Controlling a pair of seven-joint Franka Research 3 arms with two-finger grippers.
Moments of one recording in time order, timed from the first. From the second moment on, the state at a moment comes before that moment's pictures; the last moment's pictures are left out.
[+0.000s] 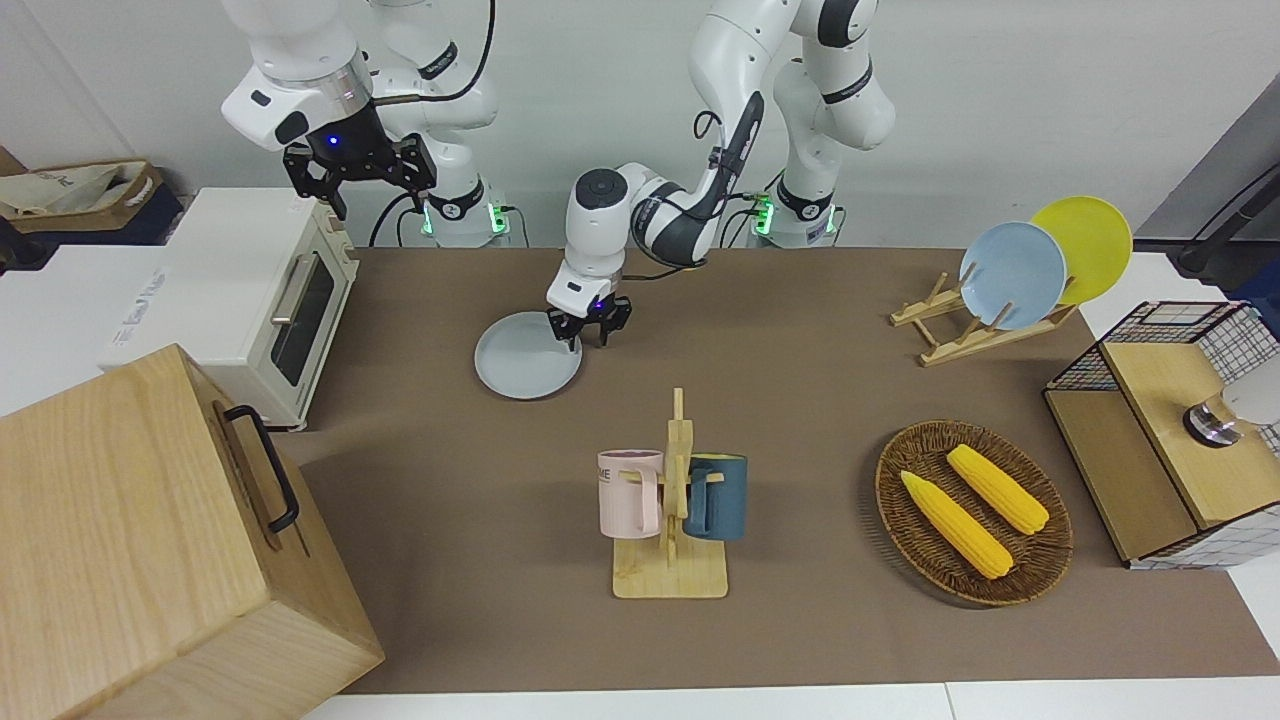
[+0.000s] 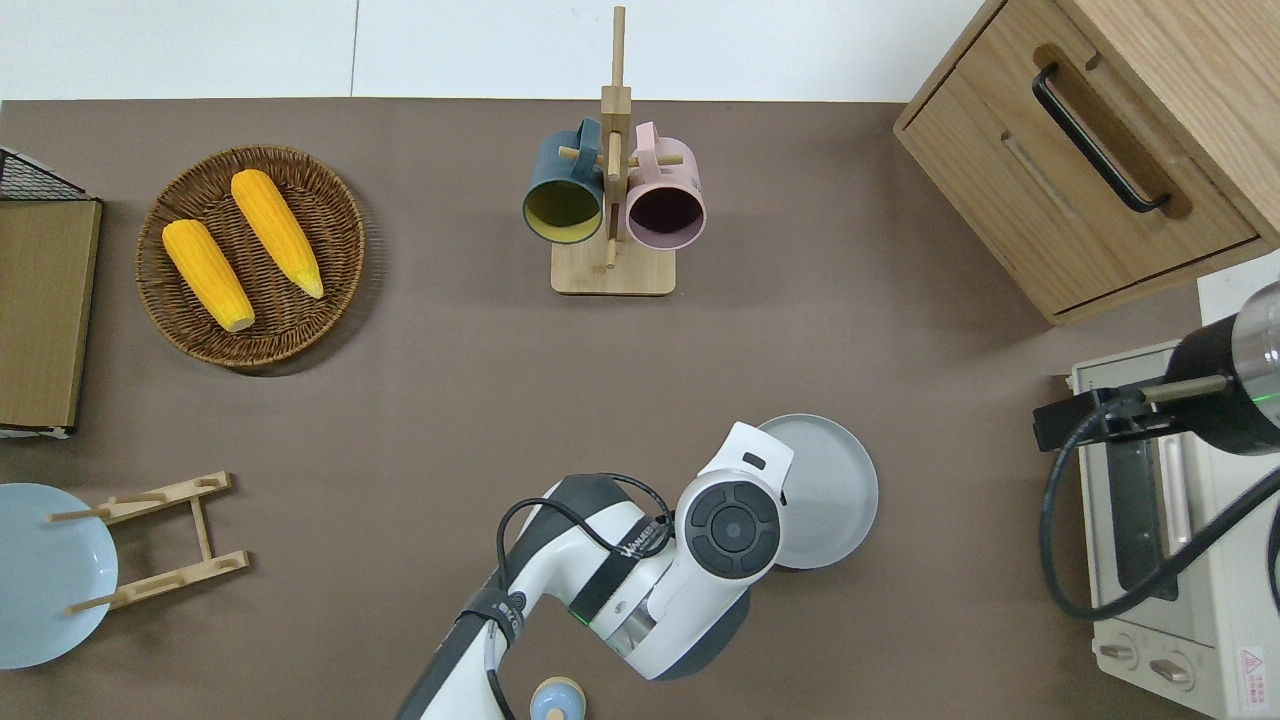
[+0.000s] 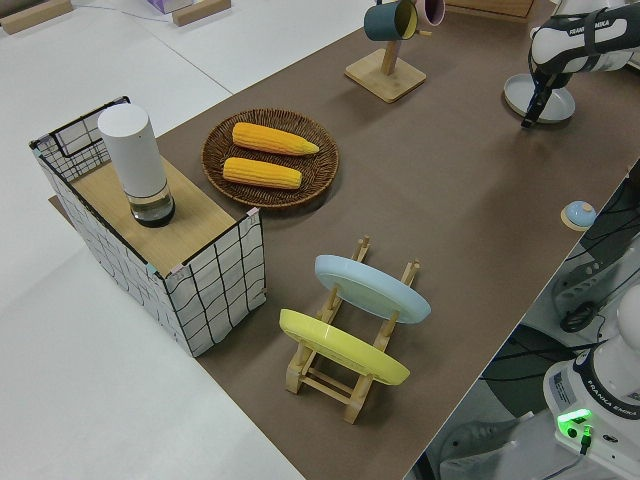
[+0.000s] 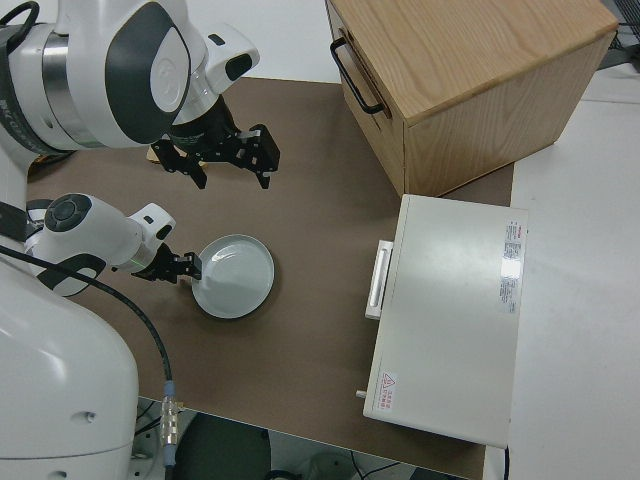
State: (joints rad) left arm -0.86 0.37 0.01 -1.91 -0.12 2.35 -1.00; right arm -0.03 -0.02 0.14 -1.48 0.00 1.33 0.02
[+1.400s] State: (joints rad) left arm -0.42 0.00 0.03 -1.89 -0.12 1.79 -0.37; right arm -0.03 -0.02 0.14 -1.48 0.00 1.33 0.02
